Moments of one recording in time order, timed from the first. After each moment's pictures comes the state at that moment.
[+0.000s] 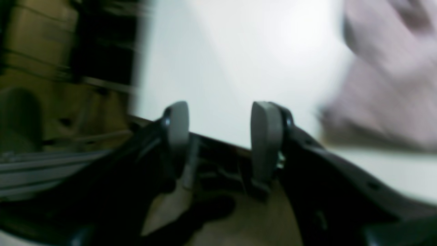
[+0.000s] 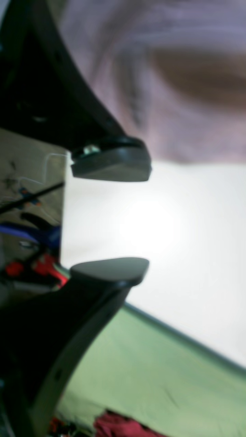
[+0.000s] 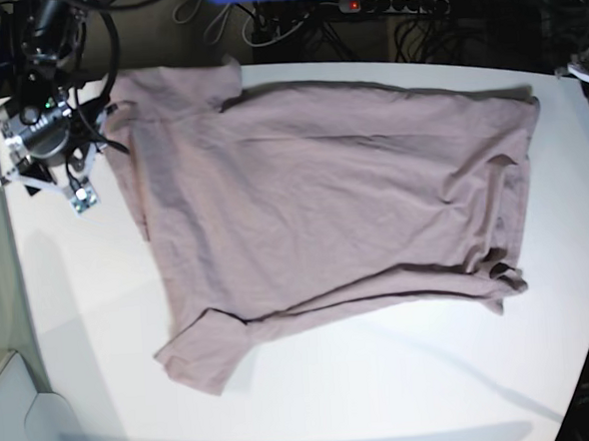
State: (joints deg) left arm 17.6 -9.1 -59.5 102.1 -3.5 -40.0 38.7; right arm -13.1 5.3 19.0 115.2 -13.6 39.6 -66.9
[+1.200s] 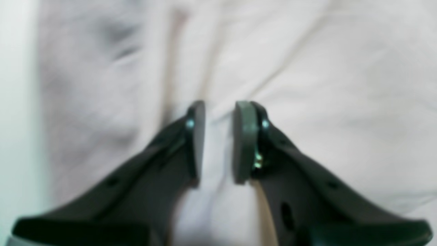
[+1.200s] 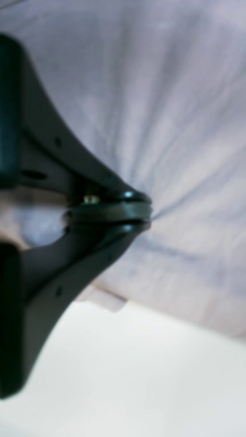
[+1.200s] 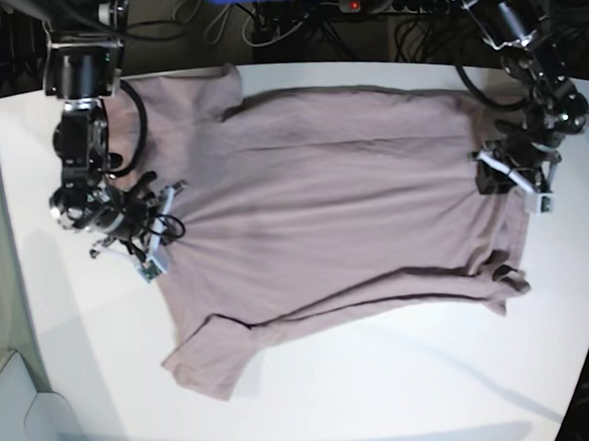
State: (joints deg) left arm -0.9 -10.1 -36.6 71.7 -11.0 -40.6 37.8; right arm 6.6 8.2 10.3 73.9 -7.4 40.4 -37.9
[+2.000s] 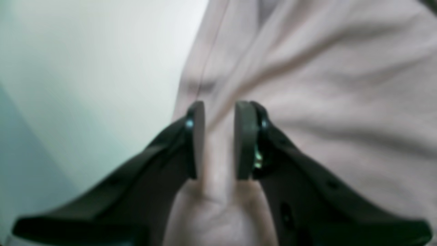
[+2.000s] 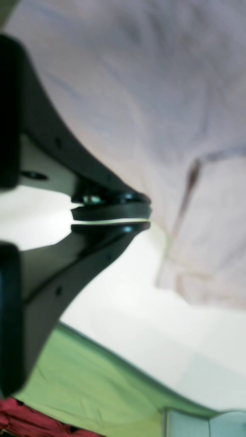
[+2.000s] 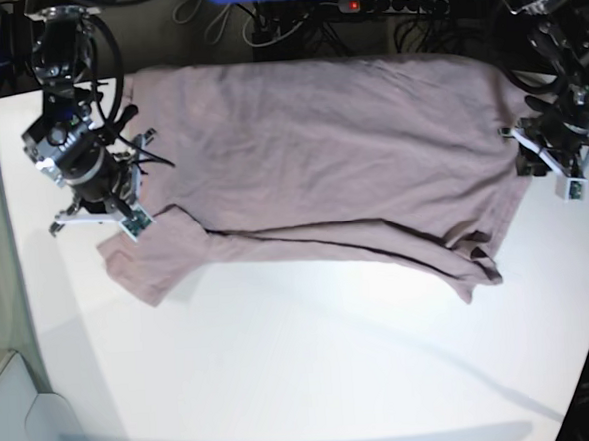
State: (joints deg) left arm 6.8 -12.3 -37.7 91.8 -13.6 -39.7 48.0; right arm -9.8 9.2 8.4 109.6 -14.3 40.3 -46.8
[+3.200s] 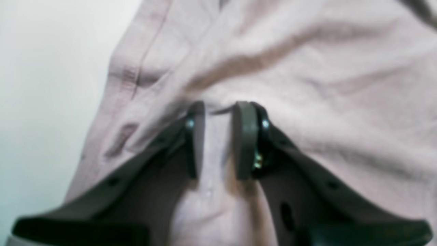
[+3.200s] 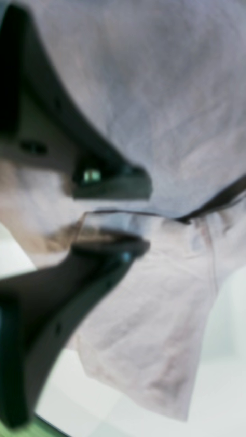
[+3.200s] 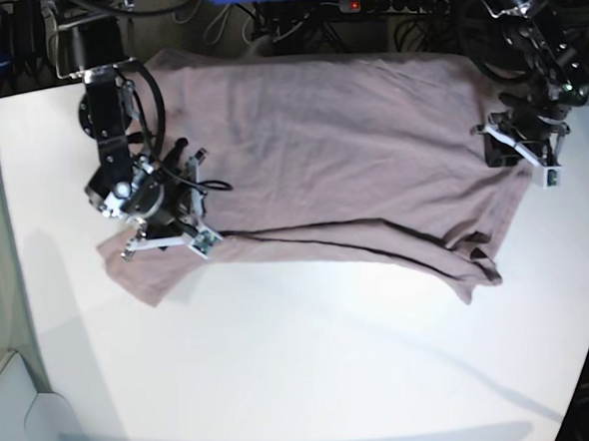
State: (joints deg) left arm 5.4 -9.4 -37.7 78.1 -14.7 -39.9 39.5; right arm 2.5 7.2 -3.6 88.9 -17.0 40.3 -43.2
